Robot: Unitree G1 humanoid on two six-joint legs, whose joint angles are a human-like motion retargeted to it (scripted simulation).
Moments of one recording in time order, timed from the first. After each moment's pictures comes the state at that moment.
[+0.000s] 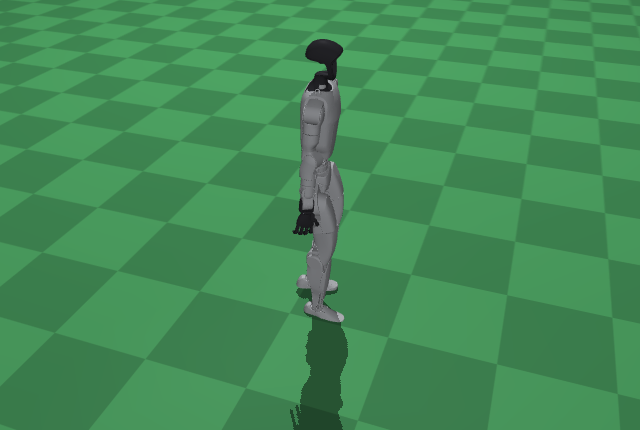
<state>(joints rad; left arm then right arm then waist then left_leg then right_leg) 0.06 0.11 0.39 1.56 0.22 0.11 -0.17 0.03 -0.12 -0.30 1.56 -0.77 -0.03 0.06 -0.07 -0.09 -0.04 -0.15 -0.07 0.20 0.31 -0.13 0.04 -0.12 -0.10 -0.27 0.08 -0.04 0.04</state>
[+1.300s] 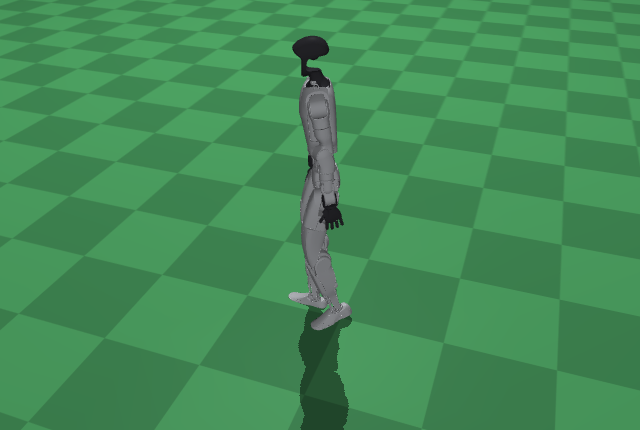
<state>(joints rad) 0.06 0.08 0.32 1.47 0.22 0.11 -0.14 -0.09 -0.09 -0.28 1.54 -0.76 0.02 0.07 -0.04 -0.10 0.01 -0.19 -0.01 0.37 0.40 -0.09 0.06 -0.16 -0.08 -0.48 0.03 -0.07 -0.12</state>
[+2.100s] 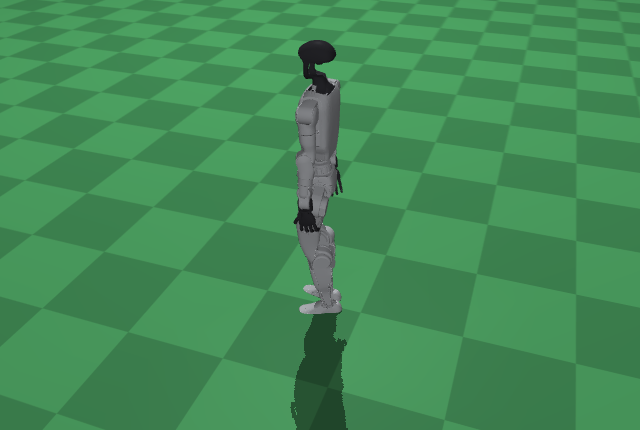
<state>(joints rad) 0.03 0.08 0.34 1.48 0.27 0.10 -0.16 -0.05 -0.10 -0.29 1.63 -0.67 0.03 0.06 -0.14 0.01 -0.08 -0.07 -0.08 0.22 0.07 -0.11 0.06 -0.11 0.00 -0.32 0.14 -0.12 -0.02</state>
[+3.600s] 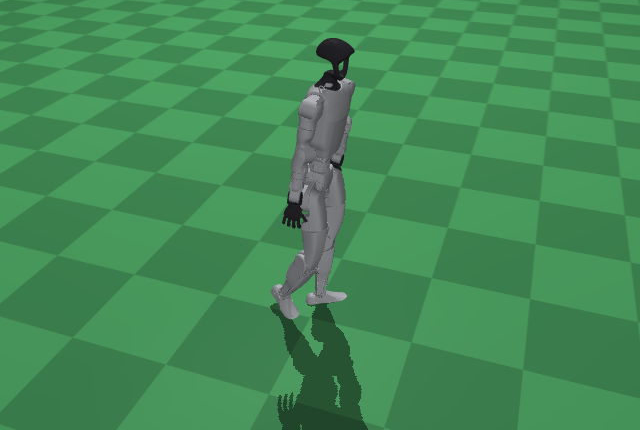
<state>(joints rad) 0.04 0.14 0.42 1.55 0.24 0.13 -0.19 0.03 -0.12 -0.34 1.56 -0.66 -0.05 0.05 -0.11 0.05 -0.03 -0.12 0.03 0.61 0.00 -0.08 0.05 -0.13 -0.10 -0.48 0.55 -0.06 0.03</state>
